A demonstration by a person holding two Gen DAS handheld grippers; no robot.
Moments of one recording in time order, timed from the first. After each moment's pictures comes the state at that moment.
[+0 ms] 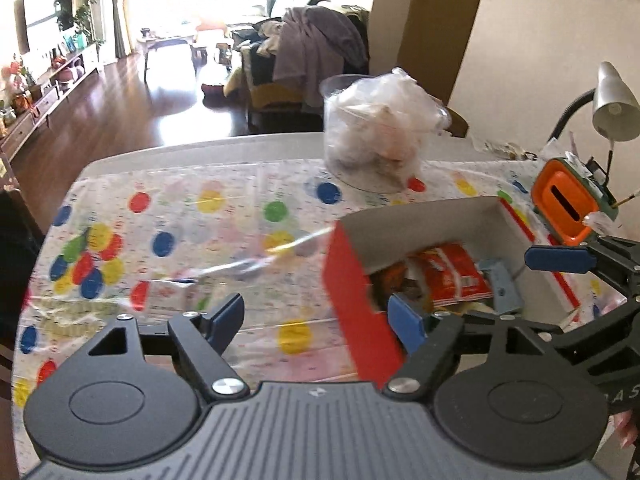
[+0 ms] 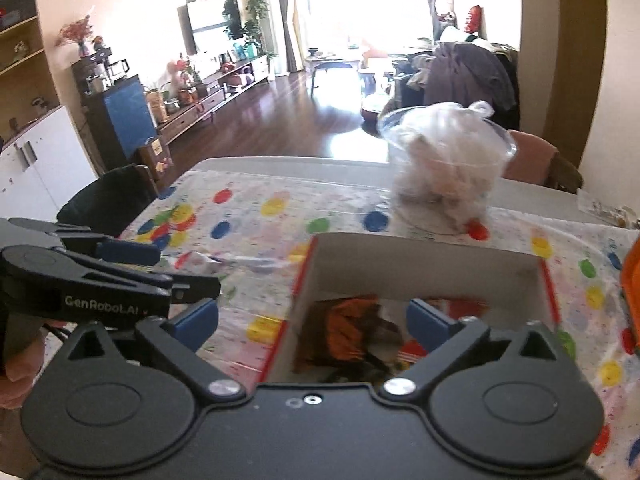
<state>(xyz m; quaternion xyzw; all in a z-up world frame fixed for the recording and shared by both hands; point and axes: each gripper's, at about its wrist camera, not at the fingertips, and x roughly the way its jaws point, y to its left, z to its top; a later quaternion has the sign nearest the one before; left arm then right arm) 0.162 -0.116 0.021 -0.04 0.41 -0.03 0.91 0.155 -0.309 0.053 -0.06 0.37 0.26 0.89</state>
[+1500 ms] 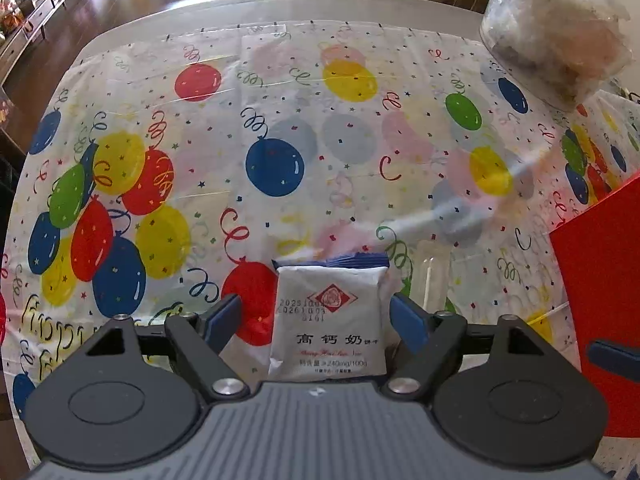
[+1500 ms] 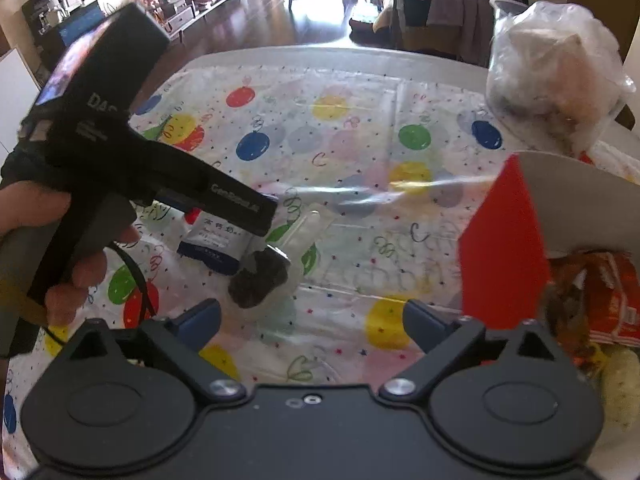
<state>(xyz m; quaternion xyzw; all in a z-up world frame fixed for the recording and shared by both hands) 0.307 0.040 -0.142 -0.04 0.58 -0.02 0.82 0.203 -0.119 -0.073 -0.08 0.49 0.19 0.84</state>
